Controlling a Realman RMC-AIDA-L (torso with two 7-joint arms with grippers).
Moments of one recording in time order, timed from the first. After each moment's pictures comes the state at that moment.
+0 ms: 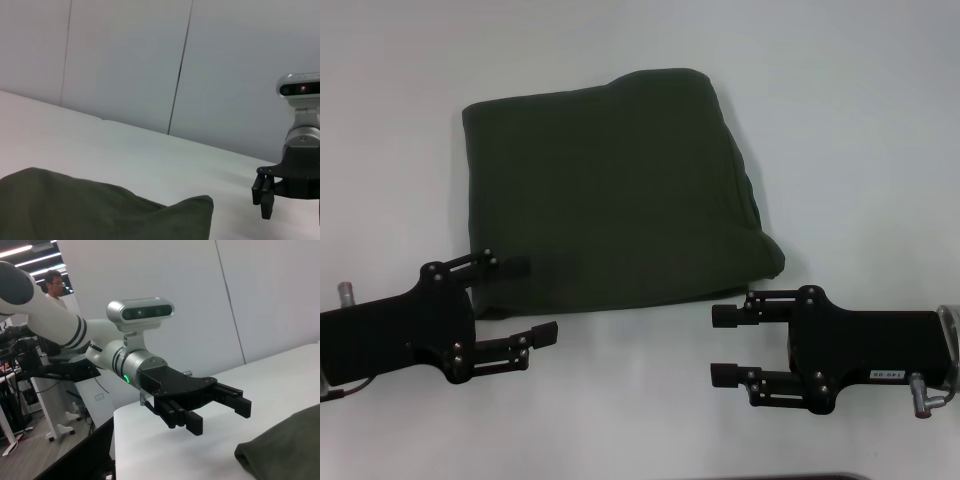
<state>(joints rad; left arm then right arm) -0.34 -2.16 0.42 0.63 2.23 1.82 -0.98 0.33 2.09 -0.92 -0.42 -1.88 -1.73 1.00</state>
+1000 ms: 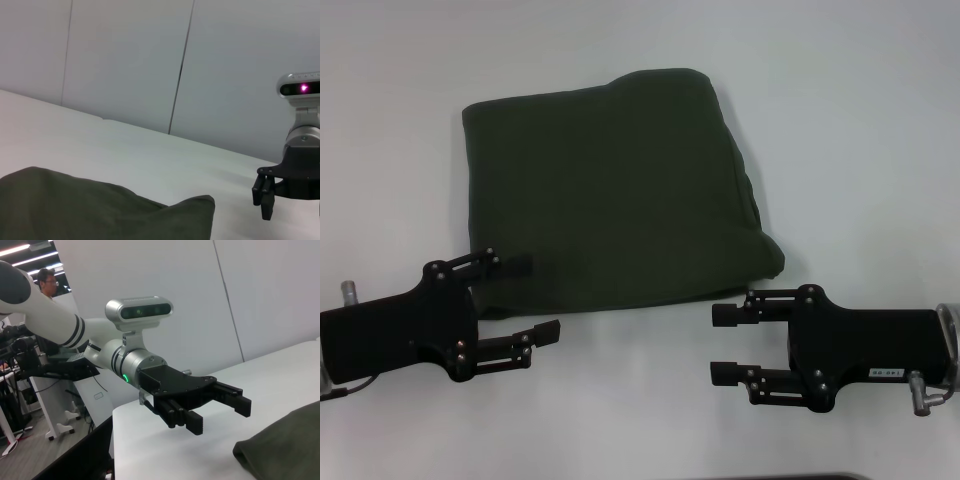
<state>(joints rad) -0.34 -2.16 0.42 0.62 2.23 1.81 -0.98 0.33 2.09 -0.92 -0.42 -1.88 -1.72 1.01</state>
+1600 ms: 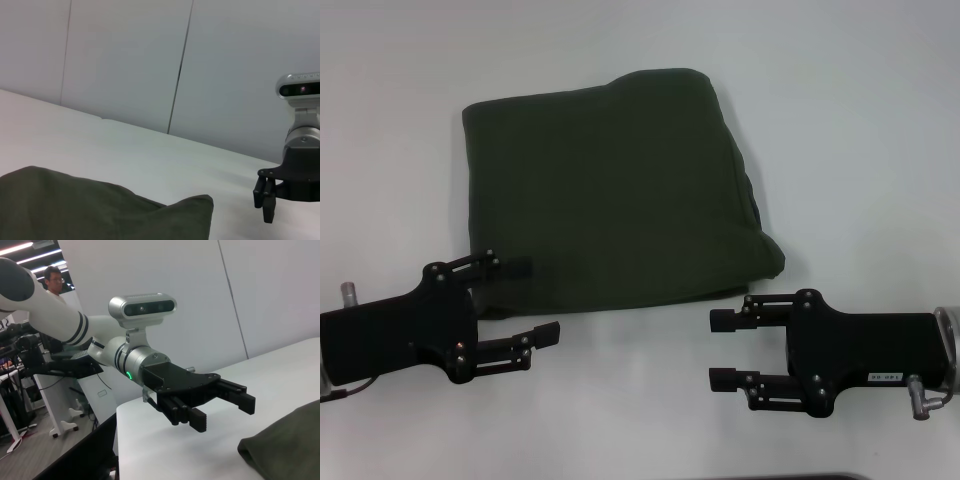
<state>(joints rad) -0.34 -2.16 0.42 0.62 2.23 1.82 -0.98 0.33 2.09 -0.93 -0.42 -1.88 -1.72 1.01</state>
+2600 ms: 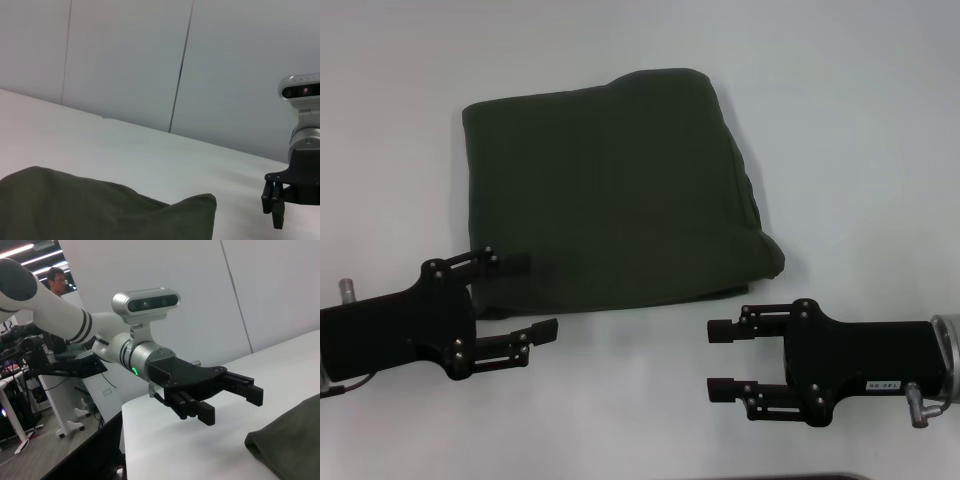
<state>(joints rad) -0.34 -2.16 0.42 0.62 2.23 1.81 -0.98 0.33 2.09 -0.93 -0.41 -1.90 -1.72 1.02</state>
